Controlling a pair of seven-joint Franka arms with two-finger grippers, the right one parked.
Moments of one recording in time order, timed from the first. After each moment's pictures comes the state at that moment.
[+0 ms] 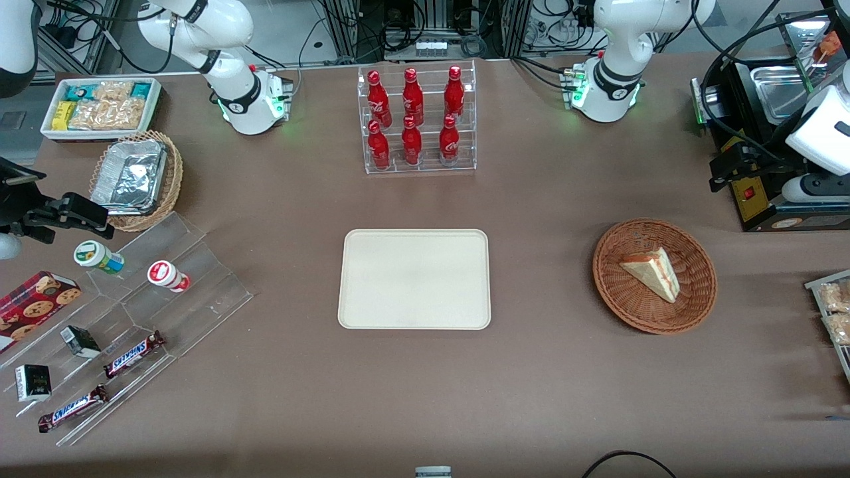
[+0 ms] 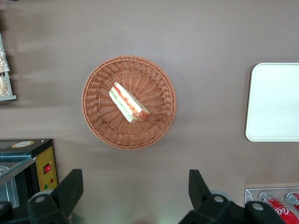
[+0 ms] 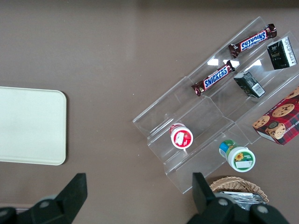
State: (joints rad) arm -0.03 0.00 -0.04 -1.54 0.01 1.50 -0.05
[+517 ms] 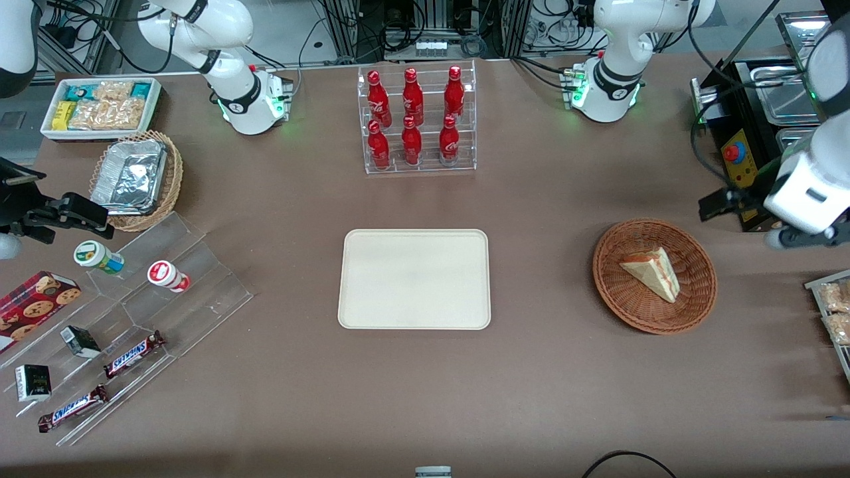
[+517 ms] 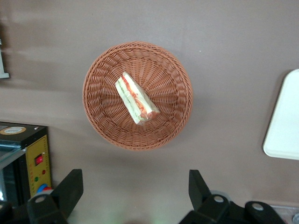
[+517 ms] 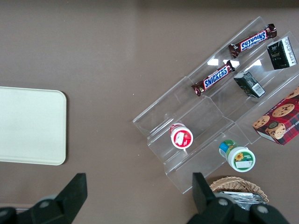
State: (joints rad) arm -0.02 0.10 -0.03 -1.61 0.03 1.58 -0.17
